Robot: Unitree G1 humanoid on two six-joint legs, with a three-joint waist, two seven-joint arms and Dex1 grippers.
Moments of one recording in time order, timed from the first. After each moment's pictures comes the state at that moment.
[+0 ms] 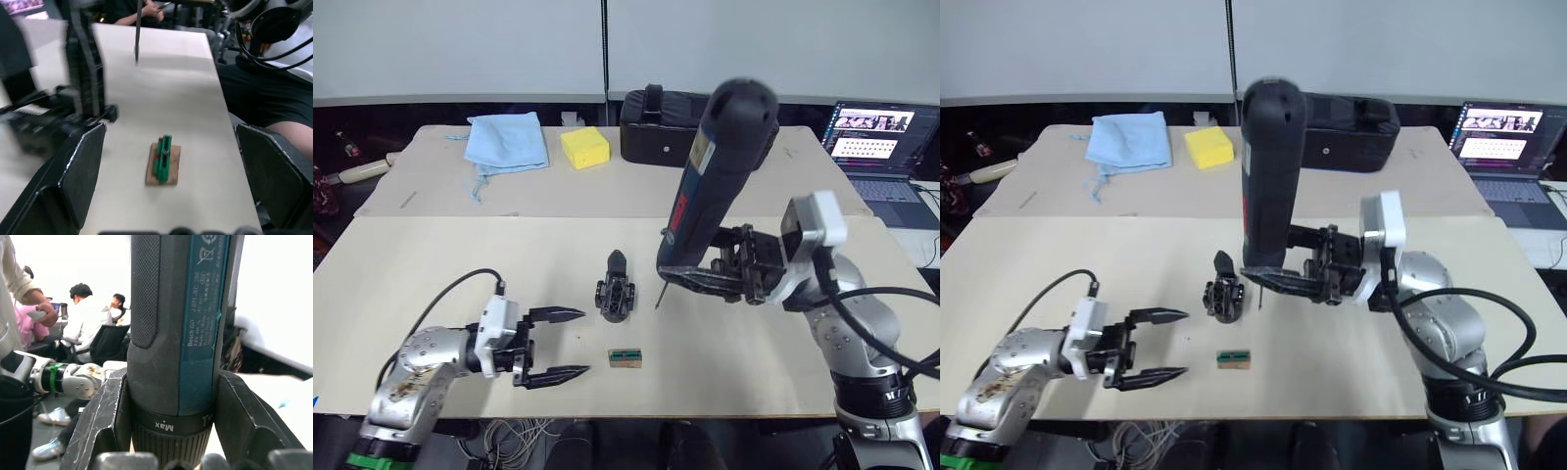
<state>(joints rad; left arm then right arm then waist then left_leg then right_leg) 0.00 0.72 0.07 -0.22 -0.62 0.13 -1.29 -0.47 -0.52 -0.05 -0.38 0.84 0.35 1.07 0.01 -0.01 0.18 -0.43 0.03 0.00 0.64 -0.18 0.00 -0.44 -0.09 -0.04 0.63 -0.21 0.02</state>
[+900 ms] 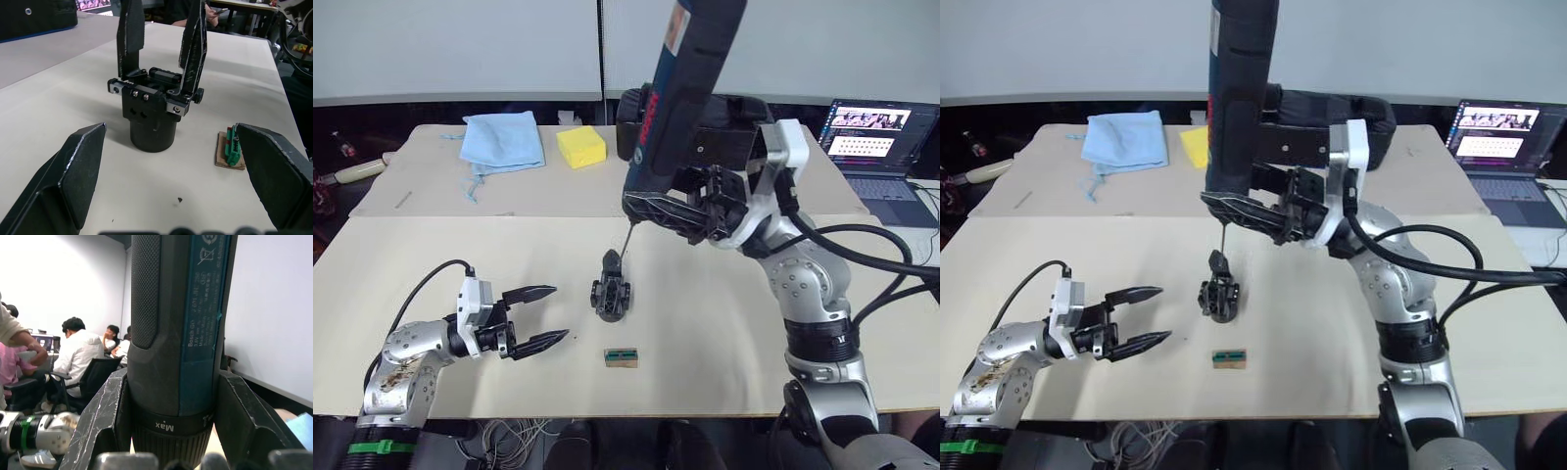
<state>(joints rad) -0.08 0.64 0.14 -0.01 -0.55 0.06 -1.27 -0.76 -0.32 0.01 -0.16 0.77 0.38 0.99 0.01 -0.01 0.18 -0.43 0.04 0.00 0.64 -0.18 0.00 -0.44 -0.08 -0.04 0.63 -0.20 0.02</state>
